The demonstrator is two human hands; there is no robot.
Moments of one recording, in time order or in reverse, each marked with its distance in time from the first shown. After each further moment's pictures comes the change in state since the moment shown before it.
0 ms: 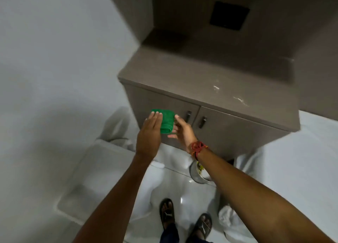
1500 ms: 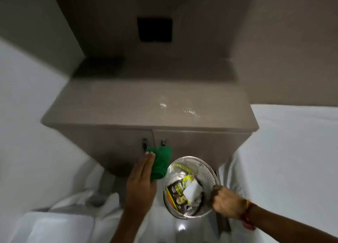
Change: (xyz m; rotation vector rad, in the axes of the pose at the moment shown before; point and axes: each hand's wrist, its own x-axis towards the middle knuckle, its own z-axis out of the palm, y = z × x) left_hand -0.005 0.091 0.106 -0.309 0.054 0.197; right_hand -0.103 0.069 -0.281 -2.189 -0.374 -0.450
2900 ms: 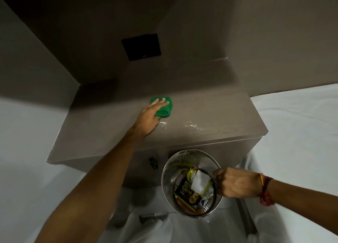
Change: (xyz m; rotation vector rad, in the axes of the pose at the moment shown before) left_hand 0.309 -0.035 0.030 -0.019 -0.483 0.163; right_hand 0.014 0.078 -0.117 -0.328 0.078 0.051
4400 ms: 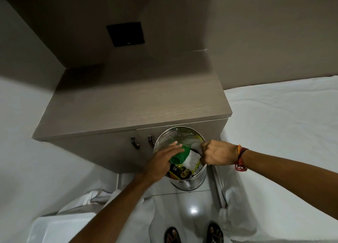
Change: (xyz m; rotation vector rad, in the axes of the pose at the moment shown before) left_hand -0.187 0.127 0.122 -0.078 -0.178 0.127; right_hand -0.046 0.009 0.034 -0.020 0.075 -0.200
